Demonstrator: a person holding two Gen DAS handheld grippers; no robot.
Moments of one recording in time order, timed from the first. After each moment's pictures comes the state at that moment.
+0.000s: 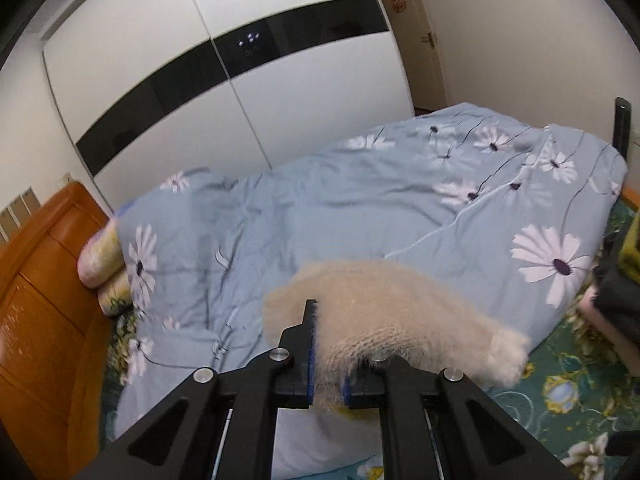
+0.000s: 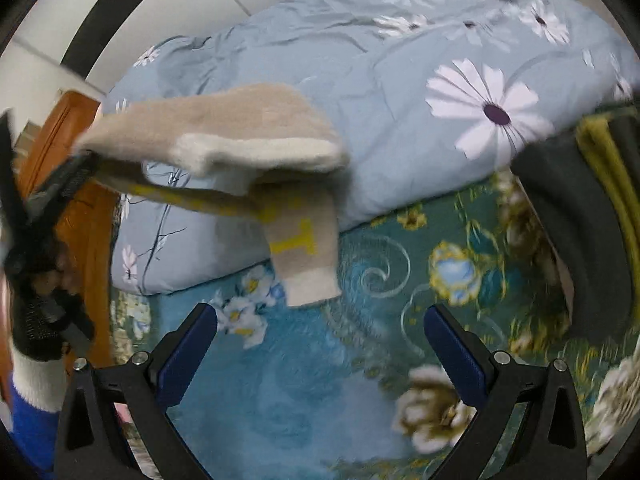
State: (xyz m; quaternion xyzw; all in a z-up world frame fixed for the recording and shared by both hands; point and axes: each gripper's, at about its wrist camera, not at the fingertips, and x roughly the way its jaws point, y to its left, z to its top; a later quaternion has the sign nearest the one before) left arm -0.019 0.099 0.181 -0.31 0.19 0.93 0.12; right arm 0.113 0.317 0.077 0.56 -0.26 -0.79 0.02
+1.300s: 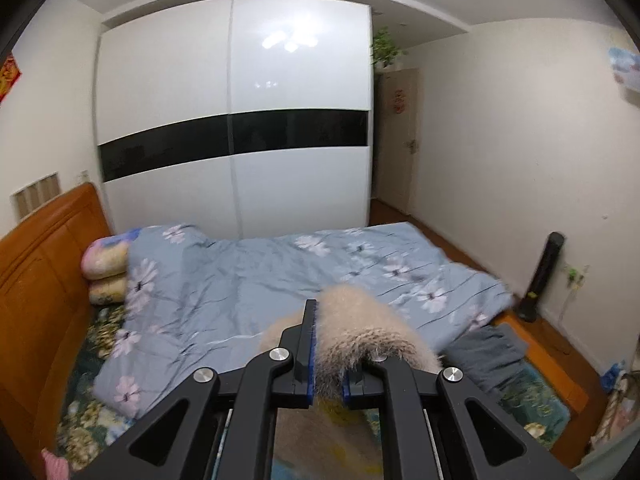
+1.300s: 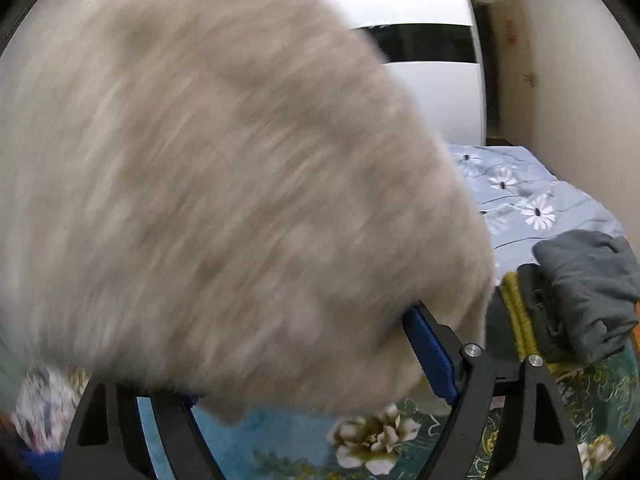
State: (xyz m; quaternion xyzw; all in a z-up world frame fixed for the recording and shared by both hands) left arm 0.283 0.140 0.498 -0.24 0.03 0.96 0.15; right arm 0.322 0.321 0.231 0.31 -0.09 -0.94 0.11
